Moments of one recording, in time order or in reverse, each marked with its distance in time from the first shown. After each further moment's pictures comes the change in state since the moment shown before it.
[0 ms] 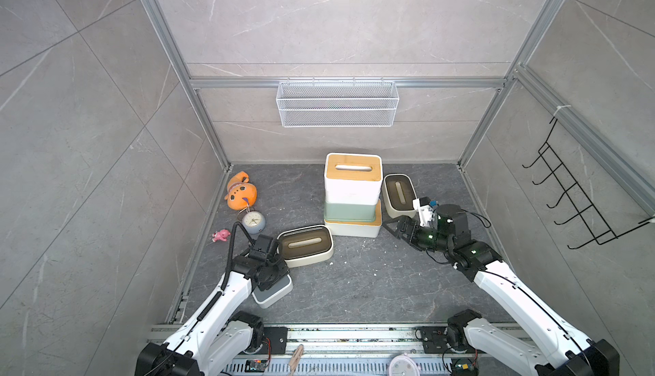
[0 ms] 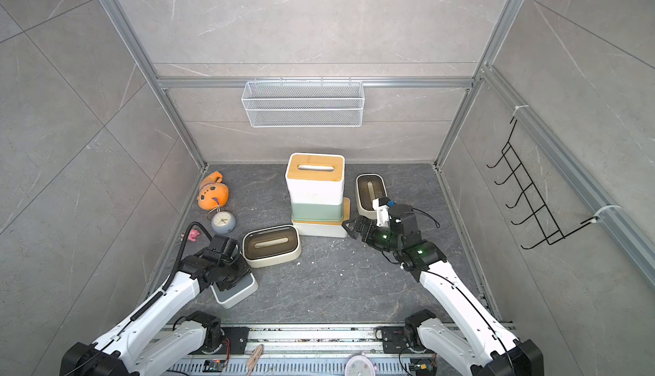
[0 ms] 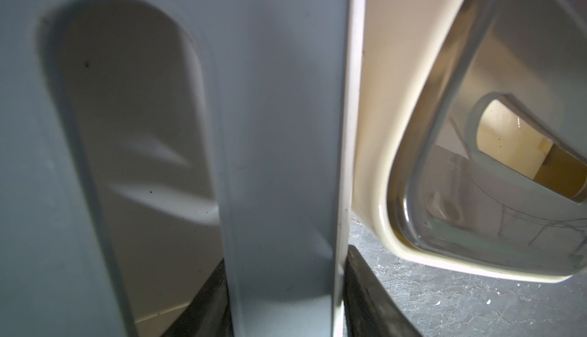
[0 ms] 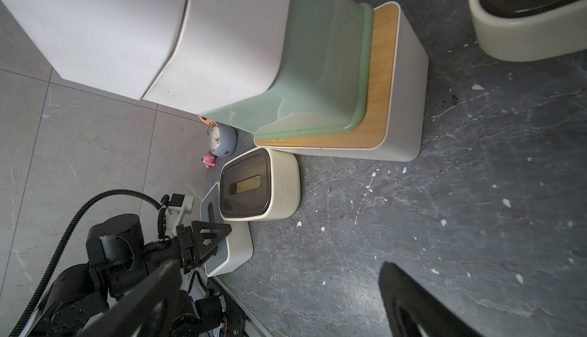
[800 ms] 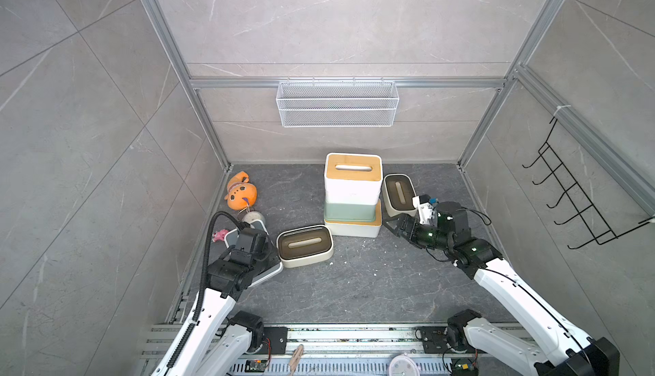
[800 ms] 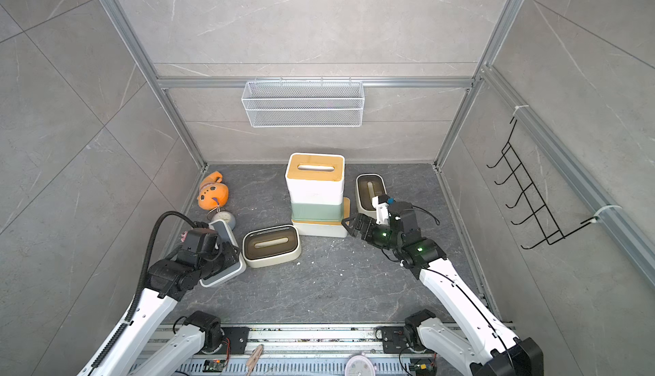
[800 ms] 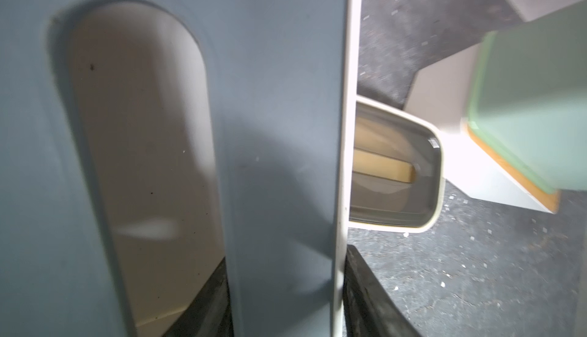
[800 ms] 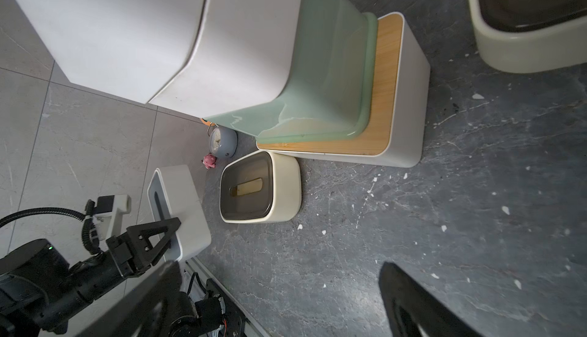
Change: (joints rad) left arm -0.003 -0.196 0.254 -0.148 -0.109 0.192; right arm 0.003 0.010 0.040 -0.022 0.015 -0.020
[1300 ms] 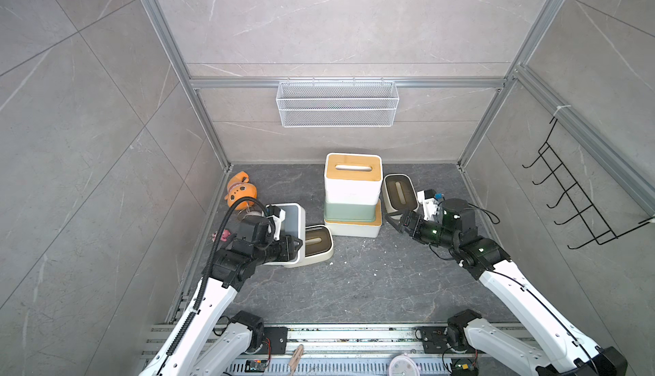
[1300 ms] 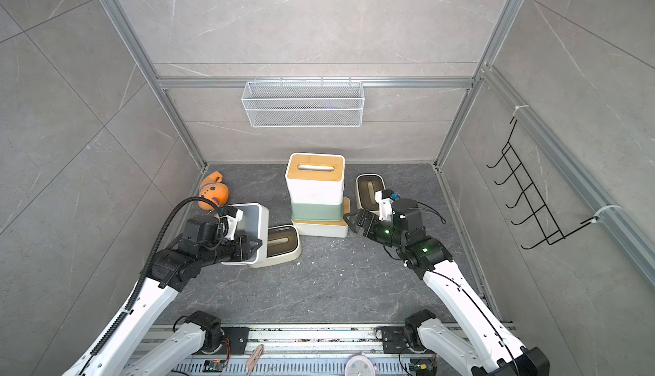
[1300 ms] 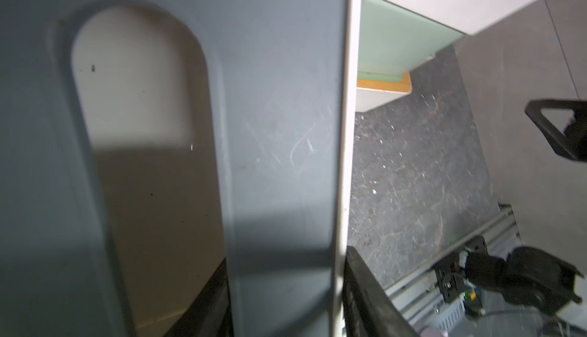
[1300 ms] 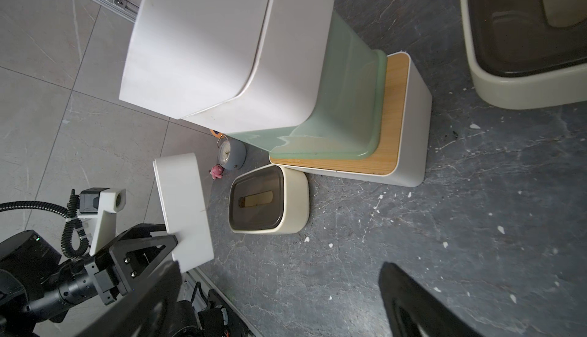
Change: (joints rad) left arm -0.059 0.092 0.068 0.143 0.415 0.379; right arm 0.000 -0.027 0.055 -0.024 0.022 -0.007
